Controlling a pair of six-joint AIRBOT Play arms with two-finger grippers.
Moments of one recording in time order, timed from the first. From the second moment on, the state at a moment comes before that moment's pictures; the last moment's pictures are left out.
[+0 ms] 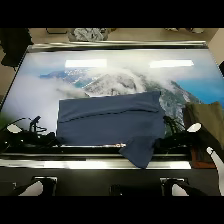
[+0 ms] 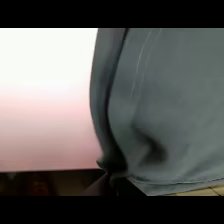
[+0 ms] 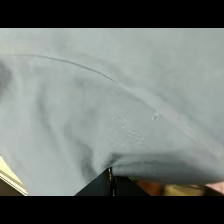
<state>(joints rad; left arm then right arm) 0.36 -1.17 0.58 1.10 -1.14 -1.28 -0.27 -1.22 0.57 -1.02 1.18 0.88</state>
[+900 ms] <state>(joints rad) 0.32 -1.55 1.24 0.89 -1.18 -1.36 -0.18 -1.69 1.48 -0.91 1.08 0.98</state>
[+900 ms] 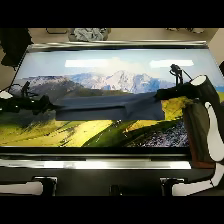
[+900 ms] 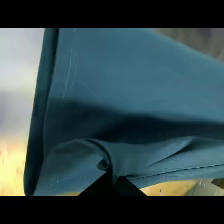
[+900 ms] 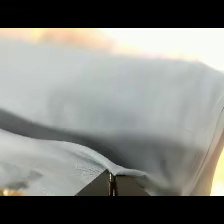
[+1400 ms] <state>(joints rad) 0.30 -1.74 1.37 0.87 -1.13 -1.40 -0.15 -1.84 1.57 -0.88 1.04 0.97</state>
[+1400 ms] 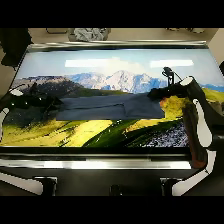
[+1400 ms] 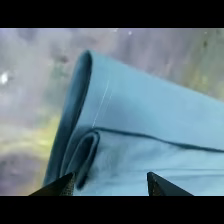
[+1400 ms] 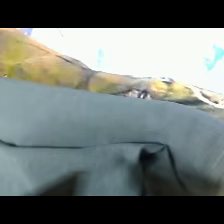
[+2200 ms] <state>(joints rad) 0.25 -1.47 1.48 0.87 -1.16 -1.40 -0.39 -1.97 1.58 -0.76 1.39 0.94</state>
